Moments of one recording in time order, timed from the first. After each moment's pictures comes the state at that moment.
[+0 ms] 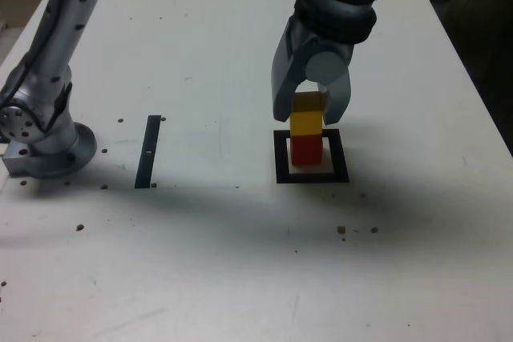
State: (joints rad) arm -0.05 2.17 -1.89 1.59 0.02 -0.07
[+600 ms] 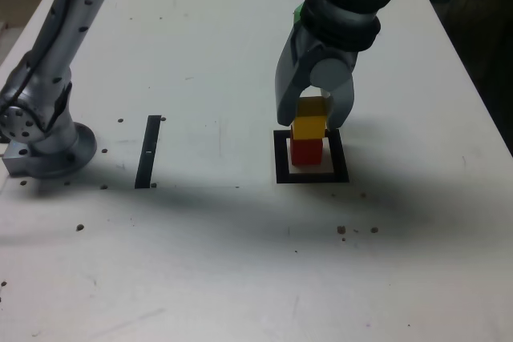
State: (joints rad) arm -0.04 2.20 -1.90 1.58 0.02 -0.06
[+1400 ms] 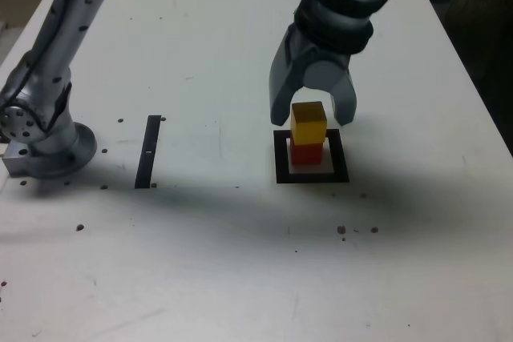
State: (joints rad) arm -0.03 2.18 -1.85 1.57 0.03 -0.05
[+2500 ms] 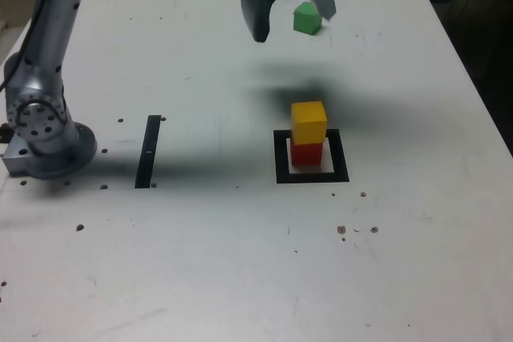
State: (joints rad) arm 0.39 2.08 -1.88 1.57 0.09 0.08
